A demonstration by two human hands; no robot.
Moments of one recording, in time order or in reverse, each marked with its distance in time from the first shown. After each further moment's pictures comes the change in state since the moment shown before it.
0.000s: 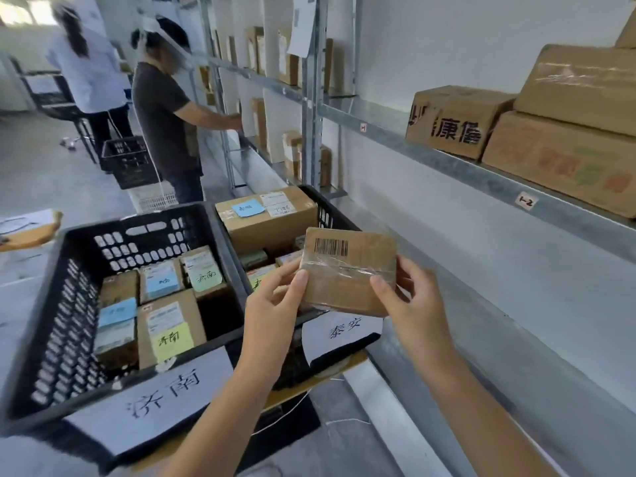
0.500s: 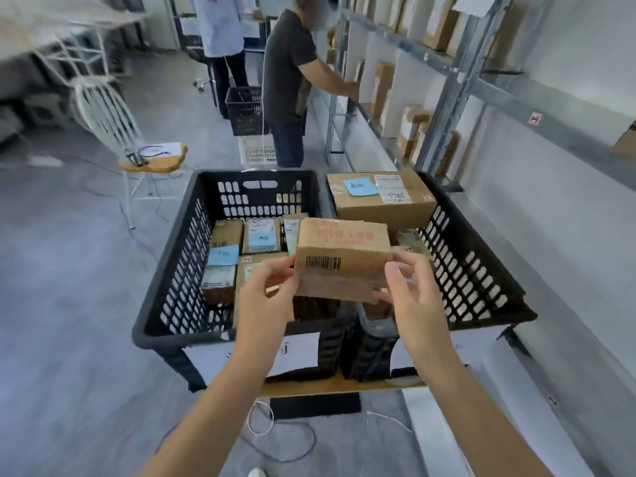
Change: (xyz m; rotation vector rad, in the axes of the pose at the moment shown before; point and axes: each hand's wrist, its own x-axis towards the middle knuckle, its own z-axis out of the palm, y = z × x) left_hand 0.015 -0.024 -0.138 0.174 0.417 -0.072; right_hand 0.014 -0.005 0.151 0.126 -0.446 0.058
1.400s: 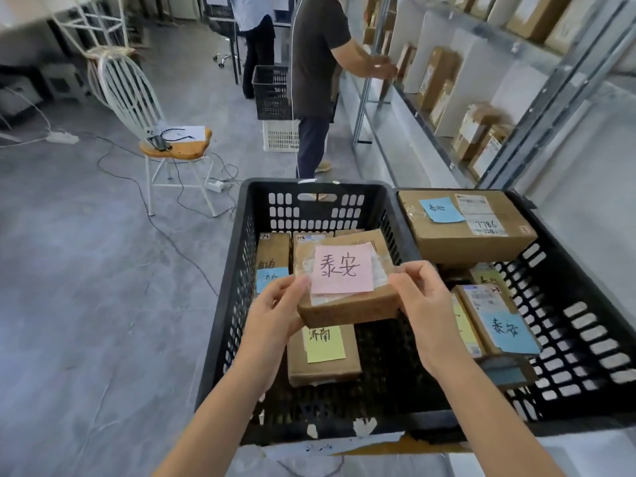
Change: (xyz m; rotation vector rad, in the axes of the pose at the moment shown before) left_hand 0.136 -0.047 -0.102 -0.347 -0.119 -0.354; right_hand 0.105 0.010 0.150 0.006 -0.090 0.168
